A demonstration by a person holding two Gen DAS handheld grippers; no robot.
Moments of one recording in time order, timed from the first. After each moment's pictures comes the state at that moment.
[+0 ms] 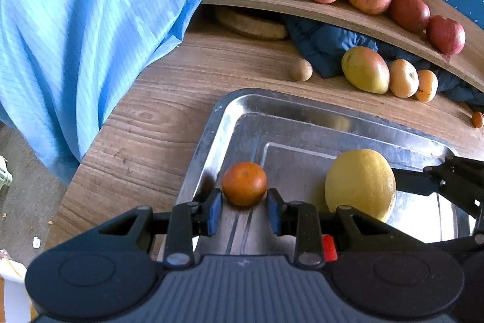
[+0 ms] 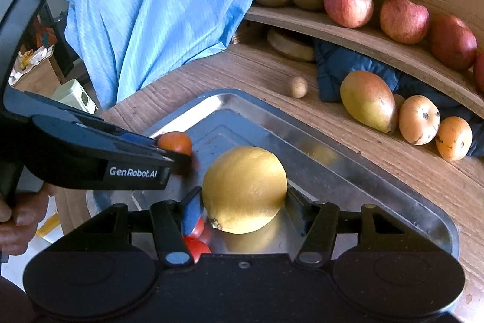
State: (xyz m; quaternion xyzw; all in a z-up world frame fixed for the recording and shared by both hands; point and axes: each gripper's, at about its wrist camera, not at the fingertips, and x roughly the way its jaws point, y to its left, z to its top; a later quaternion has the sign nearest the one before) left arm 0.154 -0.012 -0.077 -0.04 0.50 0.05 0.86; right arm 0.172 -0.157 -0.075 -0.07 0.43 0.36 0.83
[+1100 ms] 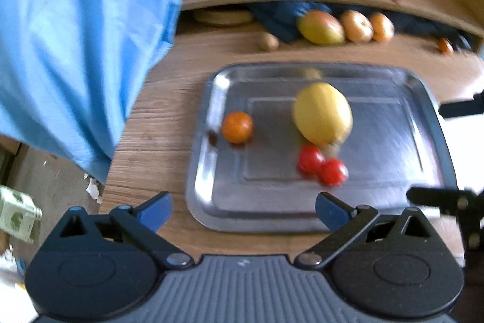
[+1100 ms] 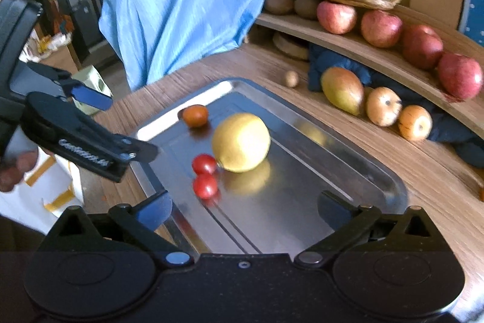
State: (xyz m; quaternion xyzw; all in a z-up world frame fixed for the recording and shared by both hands) left arm 0.096 -0.041 -0.033 0.08 0.53 0.00 0.84; right arm 0.125 -0.225 -0.031 -0.09 0.43 0.38 0.81
